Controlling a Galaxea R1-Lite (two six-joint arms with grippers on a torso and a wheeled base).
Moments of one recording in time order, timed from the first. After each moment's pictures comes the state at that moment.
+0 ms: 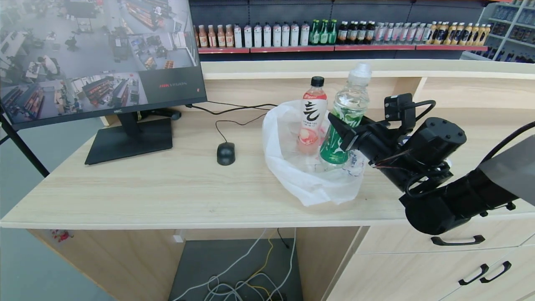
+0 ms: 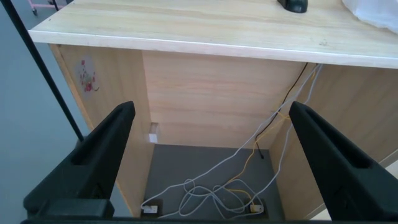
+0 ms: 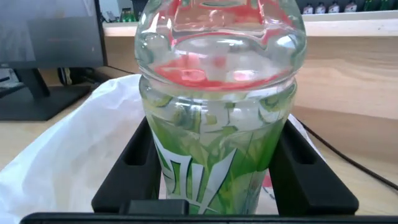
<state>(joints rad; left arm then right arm) 0.00 0.00 0.00 0.00 0.00 0.00 0.34 2.07 -0.98 -1.47 0.15 0.03</state>
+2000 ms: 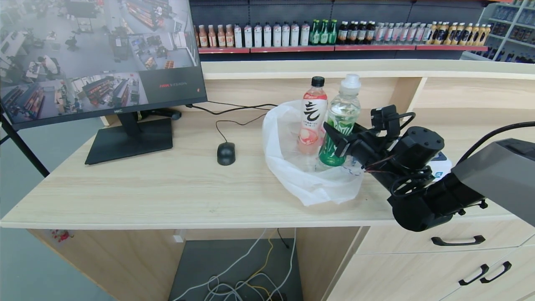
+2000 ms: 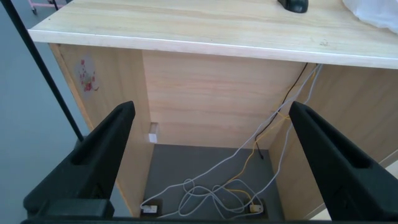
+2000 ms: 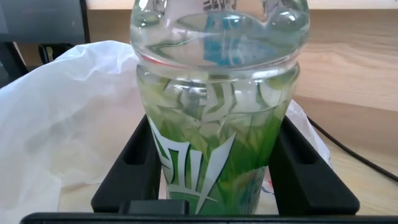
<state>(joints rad) 0.00 0.00 0.00 0.00 0.00 0.00 0.31 2.19 -1.05 -1.47 0.18 0.00</state>
